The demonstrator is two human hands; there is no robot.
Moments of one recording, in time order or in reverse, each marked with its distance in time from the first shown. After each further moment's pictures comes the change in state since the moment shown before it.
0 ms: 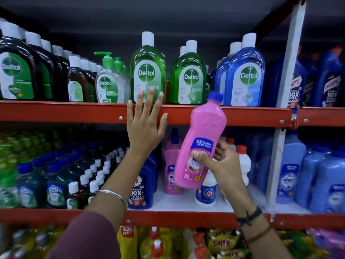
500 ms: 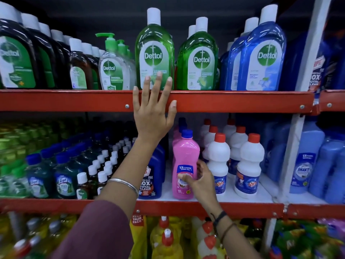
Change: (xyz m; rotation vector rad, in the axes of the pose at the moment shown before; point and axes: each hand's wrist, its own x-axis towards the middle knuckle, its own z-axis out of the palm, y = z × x) left_hand -0.001 -0.004 0.013 0.012 0.099 0.023; right_hand -0.011 0.141 0.038 -0.192 -0.008 0.171
